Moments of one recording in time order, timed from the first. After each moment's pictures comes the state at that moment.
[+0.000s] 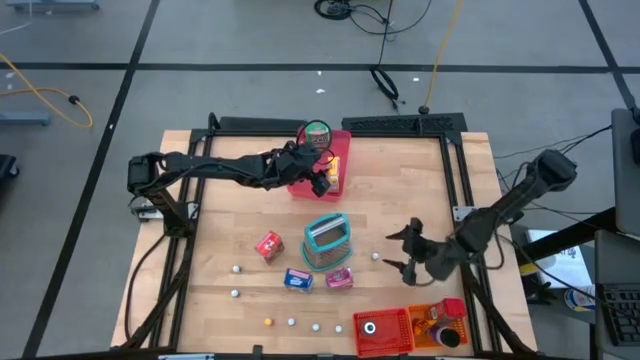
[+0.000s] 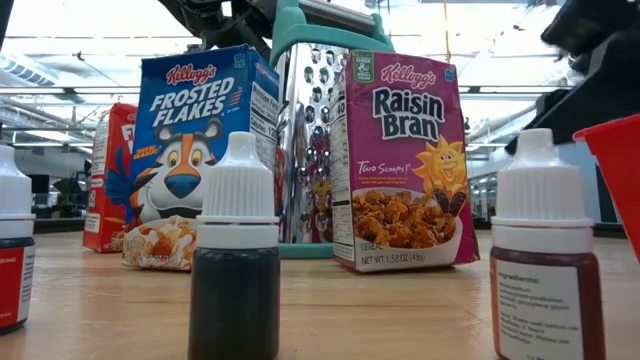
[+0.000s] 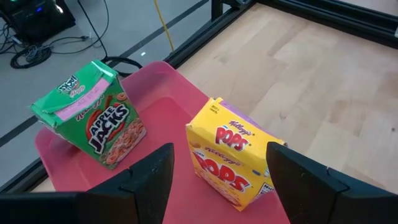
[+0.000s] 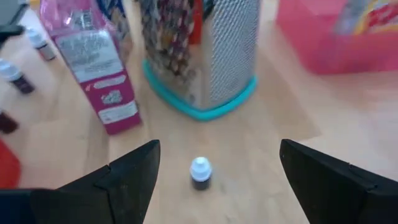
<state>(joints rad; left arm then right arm) 0.21 1.67 1.17 -0.13 -0.37 -0.25 0.68 1.11 0.41 -0.04 0.69 0.61</state>
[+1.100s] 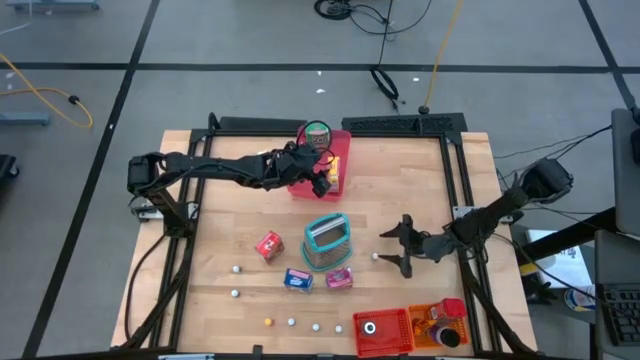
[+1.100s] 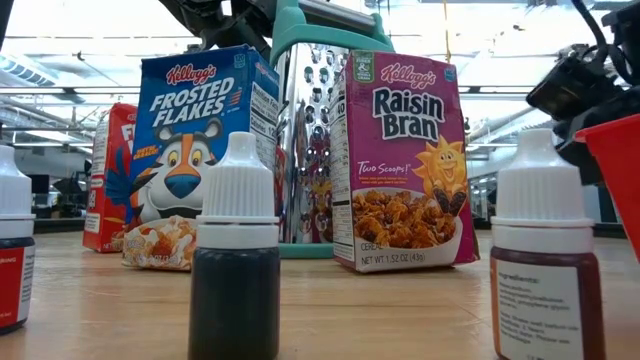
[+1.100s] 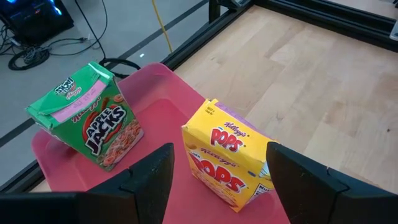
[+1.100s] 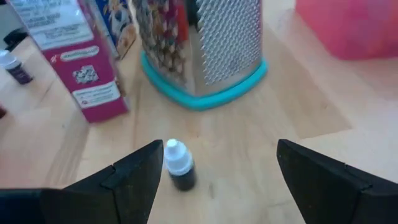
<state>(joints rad) 0.21 1.67 1.17 -0.13 -0.37 -0.25 0.50 1.29 0.12 0.66 0.49 0.41</state>
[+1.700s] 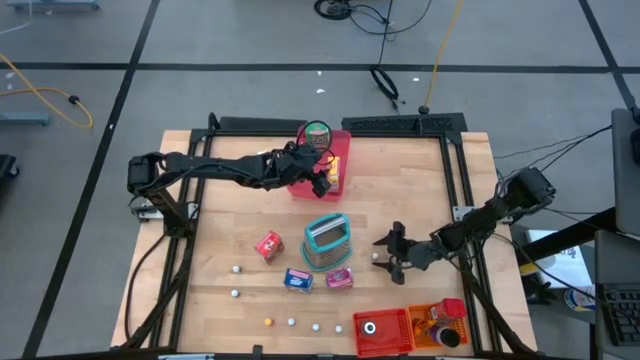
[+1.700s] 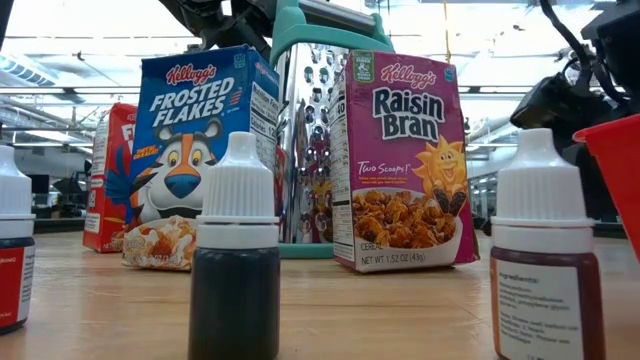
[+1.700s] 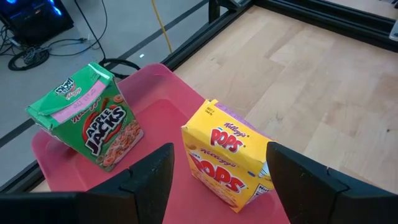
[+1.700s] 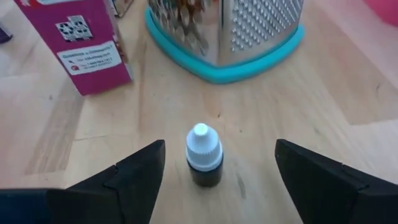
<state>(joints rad) 0.21 1.67 1.17 -0.12 -0.37 -0.25 0.50 1.52 0.23 0.66 0.44 0.43</state>
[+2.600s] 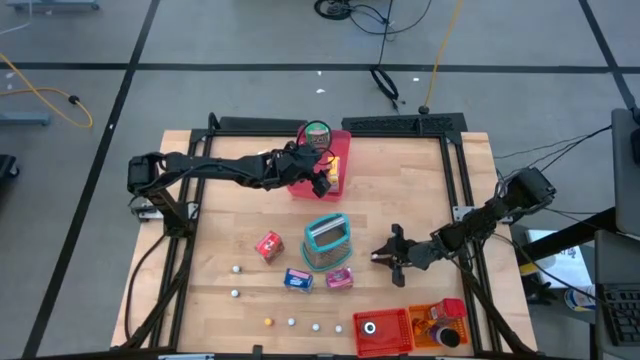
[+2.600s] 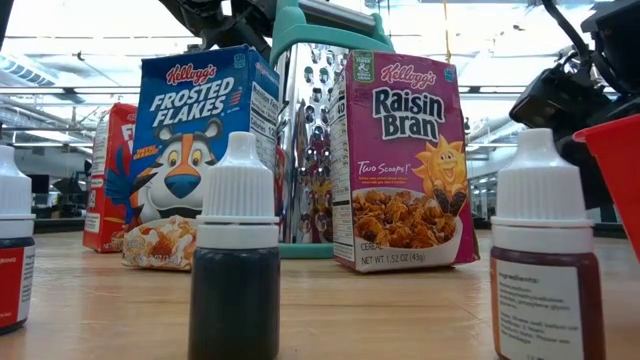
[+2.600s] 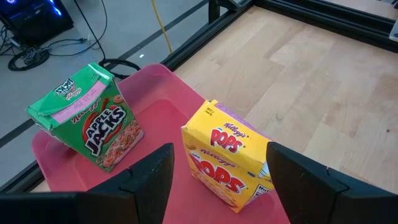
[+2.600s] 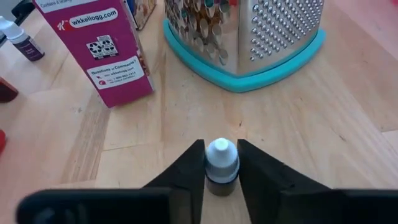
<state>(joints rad) 0.21 1.67 1.17 -0.12 -0.37 -0.25 0.50 1.52 0.23 0.71 0.39 0.46</state>
